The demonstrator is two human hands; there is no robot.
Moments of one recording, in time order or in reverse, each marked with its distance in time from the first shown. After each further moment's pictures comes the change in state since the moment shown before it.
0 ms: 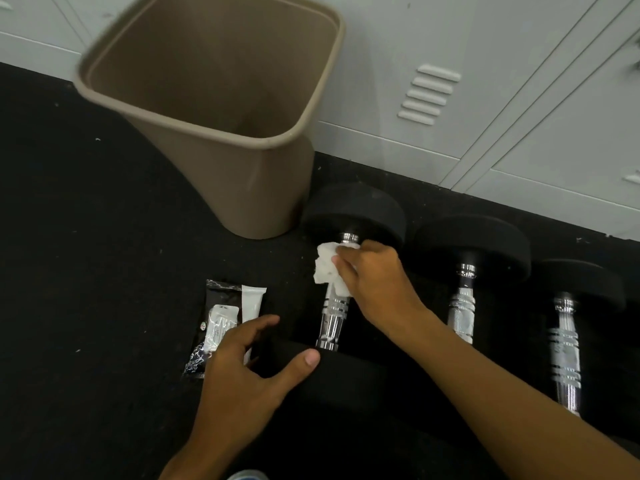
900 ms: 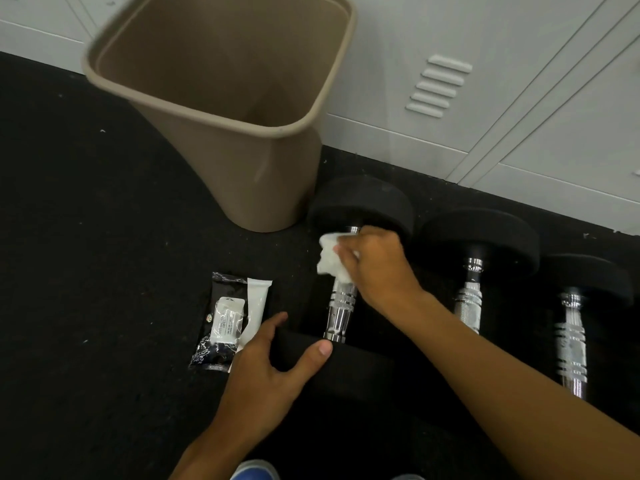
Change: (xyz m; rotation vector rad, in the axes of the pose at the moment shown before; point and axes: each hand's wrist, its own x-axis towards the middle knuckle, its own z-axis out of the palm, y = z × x) left_hand 0.001 0.001 0.008 0.075 -0.076 -0.065; right_hand 0.013 0.004 0.008 0.061 0.054 -0.063
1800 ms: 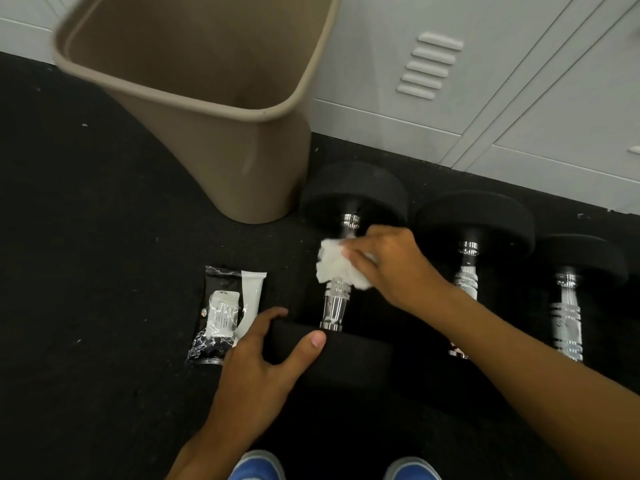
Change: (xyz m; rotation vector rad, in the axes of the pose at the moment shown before) left_hand -0.004 -0.004 -0.003 0.058 0.006 -0.021; right_hand -0.020 0.010 -0.024 0.040 -0.080 -0.054
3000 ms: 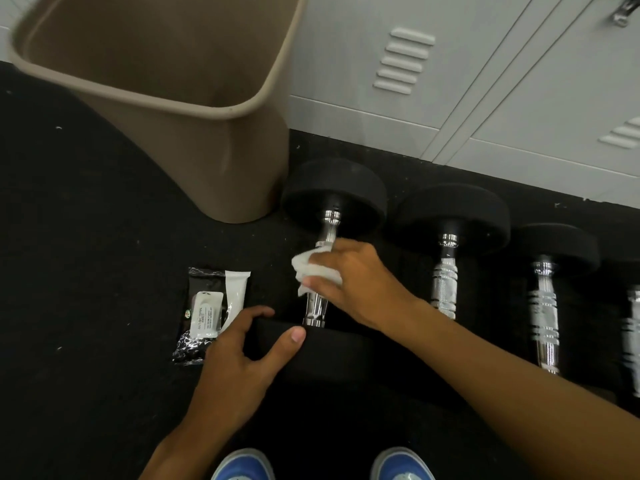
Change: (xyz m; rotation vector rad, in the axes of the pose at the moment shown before) left_hand 0.002 0.006 -0.001 -0.040 0.001 0.077; right_hand -0.015 -0.014 0.017 0.117 -0.120 -0.007
